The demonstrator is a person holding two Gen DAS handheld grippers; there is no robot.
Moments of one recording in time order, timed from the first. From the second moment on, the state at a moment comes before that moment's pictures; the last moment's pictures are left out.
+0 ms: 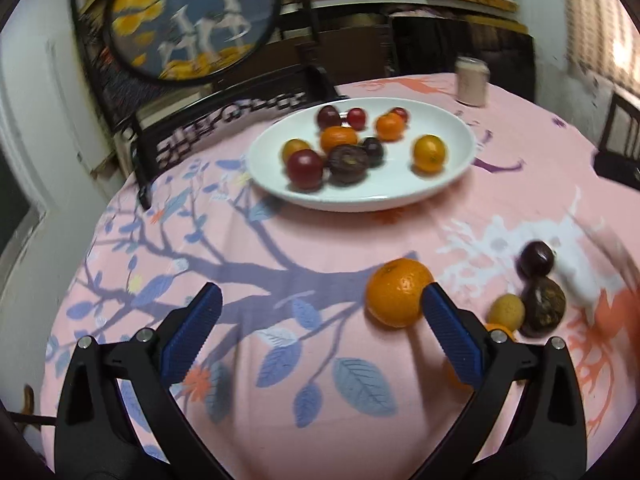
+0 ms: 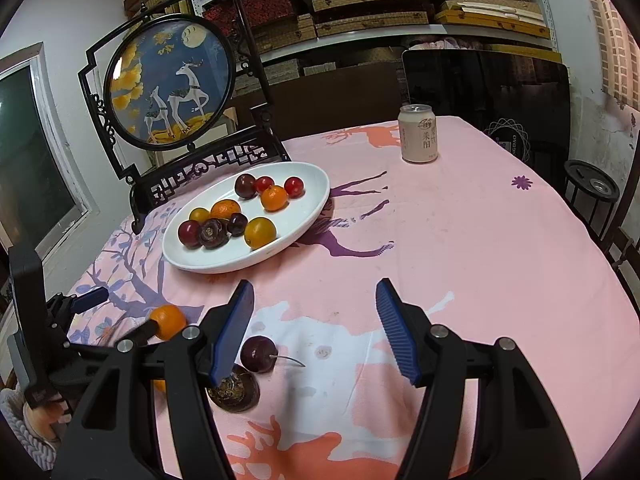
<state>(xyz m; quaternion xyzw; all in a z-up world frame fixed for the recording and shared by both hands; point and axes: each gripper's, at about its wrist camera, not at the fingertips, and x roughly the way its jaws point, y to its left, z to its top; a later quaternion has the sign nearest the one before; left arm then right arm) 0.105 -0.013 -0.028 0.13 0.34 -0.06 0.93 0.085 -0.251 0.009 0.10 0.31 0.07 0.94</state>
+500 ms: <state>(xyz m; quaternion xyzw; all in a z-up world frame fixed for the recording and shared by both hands) 0.105 -0.041 -0.036 0.13 0.35 -0.16 0.91 0.089 -0.245 0.003 0.09 0.33 0.08 0.94</state>
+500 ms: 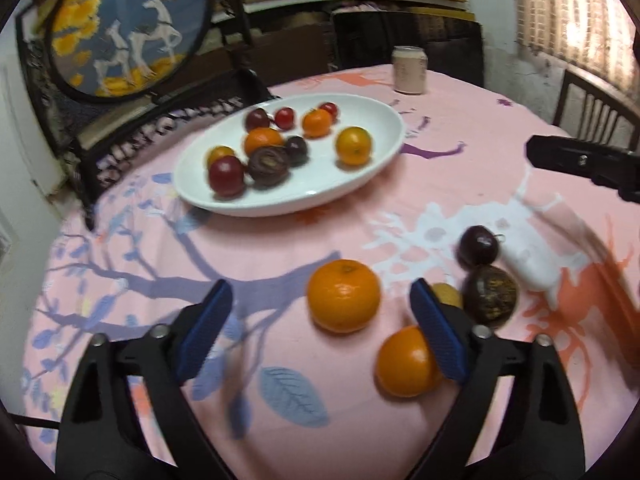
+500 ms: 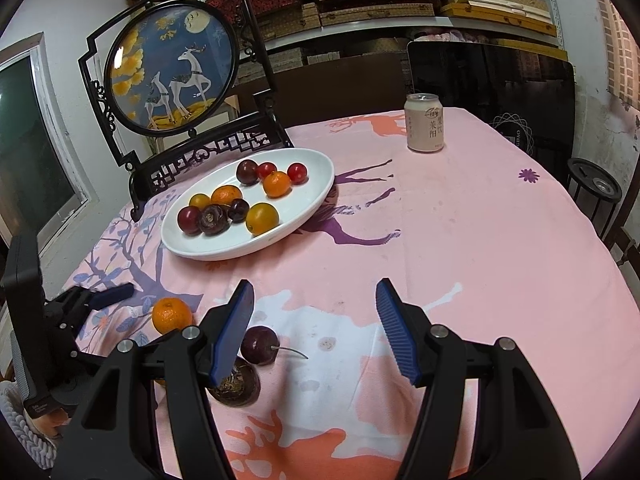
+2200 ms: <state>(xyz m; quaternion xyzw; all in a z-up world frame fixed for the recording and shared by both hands) 0.126 -0.009 -0.045 0.10 0.40 -0.10 0.90 0.124 -0.179 -0.047 0.06 0.43 0.19 0.88</state>
